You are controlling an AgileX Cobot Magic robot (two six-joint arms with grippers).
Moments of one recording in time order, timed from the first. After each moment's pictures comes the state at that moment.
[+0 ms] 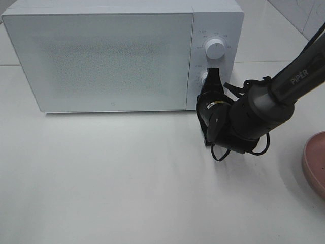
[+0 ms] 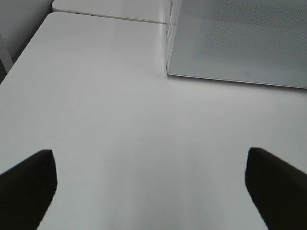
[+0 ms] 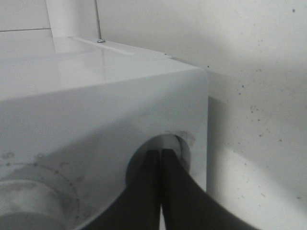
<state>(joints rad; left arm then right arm) 0.01 -0.01 -0.52 -0.04 1.08 -0.04 0.60 2.18 -0.95 0.78 -0.87 1.21</state>
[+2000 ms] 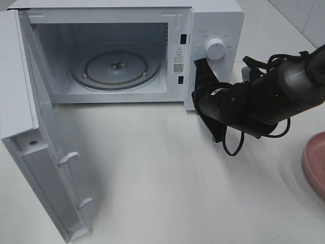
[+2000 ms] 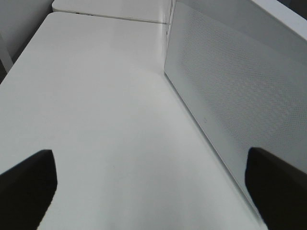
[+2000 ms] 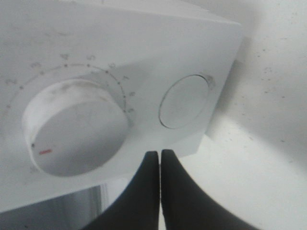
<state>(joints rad) 0.01 -0.01 -0.52 -0.04 1.08 -0.04 0.60 2.00 -0.89 0.75 -0.60 0.91</state>
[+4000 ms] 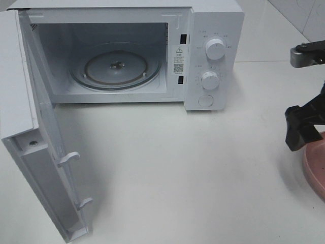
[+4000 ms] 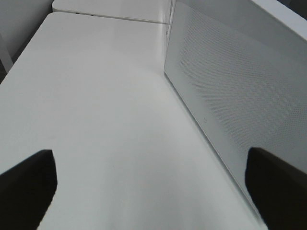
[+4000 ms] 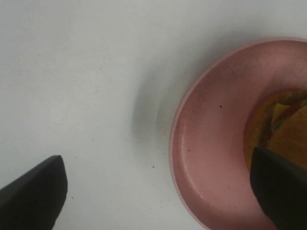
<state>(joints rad) 0.01 -0.01 -0.52 -0.04 1.08 -0.04 0.19 1.40 -0.85 -0.15 0.84 0.03</state>
